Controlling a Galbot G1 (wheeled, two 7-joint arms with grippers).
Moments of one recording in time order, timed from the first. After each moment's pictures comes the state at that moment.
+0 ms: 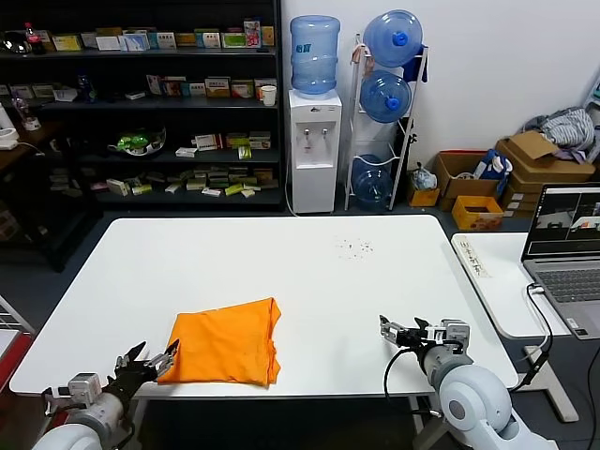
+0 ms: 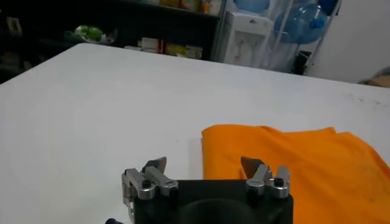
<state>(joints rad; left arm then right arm) 1.54 -0.91 -0.58 -1.85 -0.79 0.24 -0.06 -1.22 0.99 0.30 2.01 0.92 -0.62 0.49</state>
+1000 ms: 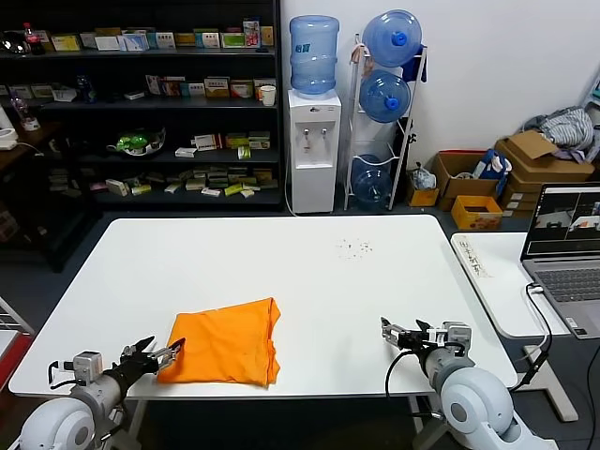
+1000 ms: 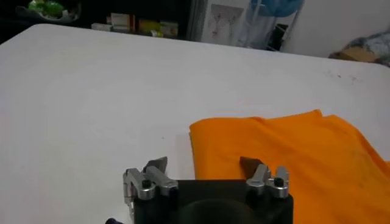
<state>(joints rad) 1.44 -0.78 -0.50 -1.79 -0.89 0.34 0.00 -1.24 0.99 0.31 2.01 0.92 -0.62 0.49</state>
